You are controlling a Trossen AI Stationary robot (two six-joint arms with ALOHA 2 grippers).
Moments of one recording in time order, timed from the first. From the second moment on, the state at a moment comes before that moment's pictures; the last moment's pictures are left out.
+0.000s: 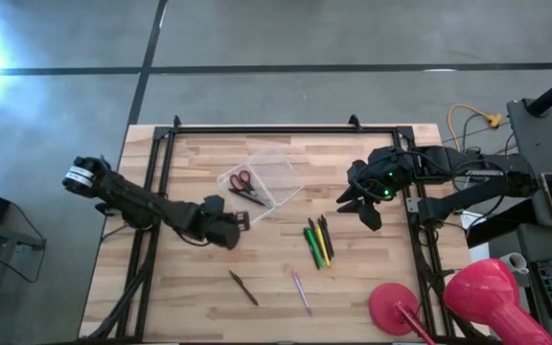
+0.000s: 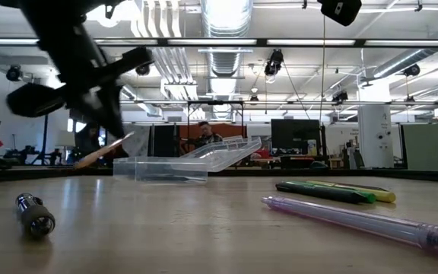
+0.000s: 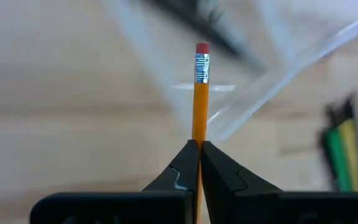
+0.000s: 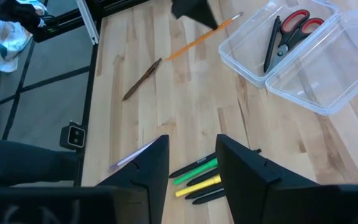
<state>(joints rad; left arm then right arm) -0.30 1.42 0.86 -0.62 -0.50 -1.87 0.03 1.12 1.22 -0.82 -0.18 0.34</state>
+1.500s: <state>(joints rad) -0.54 1.46 0.97 -0.30 -0.46 -1.01 0.03 1.11 1.22 -0.77 -0.18 0.21</state>
